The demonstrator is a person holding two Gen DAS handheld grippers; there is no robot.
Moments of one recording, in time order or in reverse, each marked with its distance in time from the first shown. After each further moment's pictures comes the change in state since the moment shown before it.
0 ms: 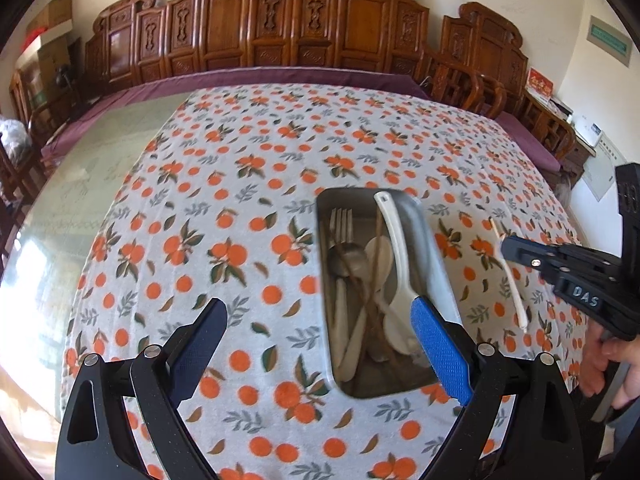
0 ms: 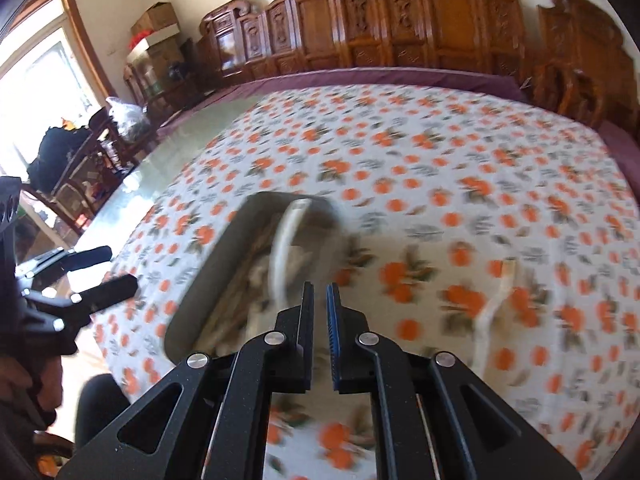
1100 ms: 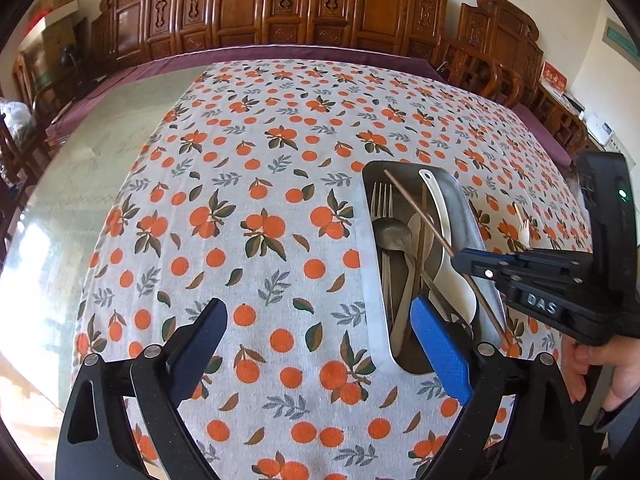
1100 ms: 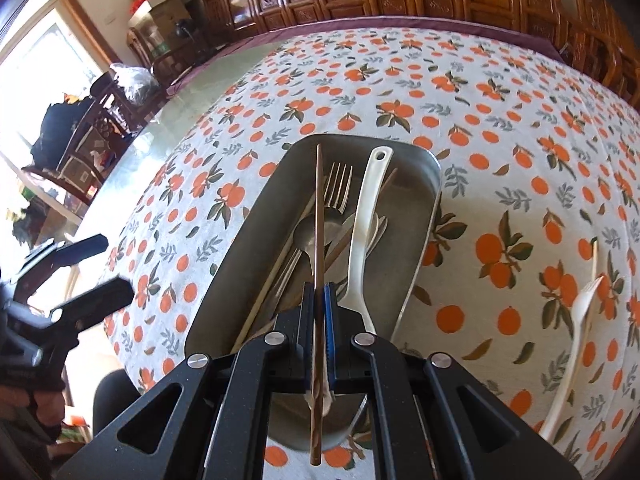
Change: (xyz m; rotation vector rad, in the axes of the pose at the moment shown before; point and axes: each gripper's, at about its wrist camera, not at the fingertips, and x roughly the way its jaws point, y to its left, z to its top) left arm 0.007 0.047 -0.012 -0.036 0.087 0.020; right arm 0.091 0.071 0.007 0.027 0.213 0.114
